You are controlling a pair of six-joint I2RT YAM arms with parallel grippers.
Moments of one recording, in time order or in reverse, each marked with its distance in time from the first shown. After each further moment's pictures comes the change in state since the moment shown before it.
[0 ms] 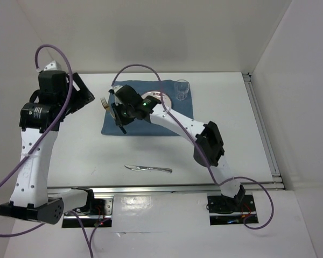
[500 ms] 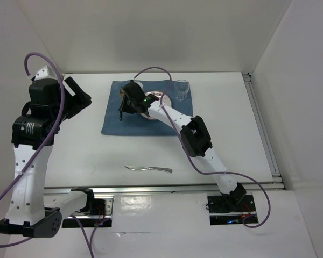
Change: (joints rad) left arm 0.001 -0.147 -0.041 0.025 0.006 -0.032; right arm -0.149 0.347 0.241 0.183 0.107 0.555
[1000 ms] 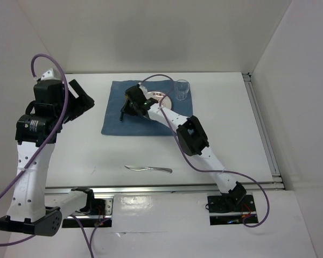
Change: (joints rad) left arm 0.000 0.014 -0.047 -0.008 0.037 0.001; right arm -0.030 0.139 0.058 0.109 0.035 0.194
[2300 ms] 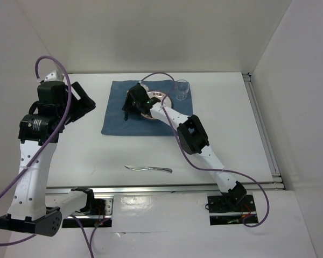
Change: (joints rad) left arm 0.000 -0.003 -0.045 0.010 0.001 0.008; right arm -0.034 0.043 0.023 0.014 -0.035 -0.135
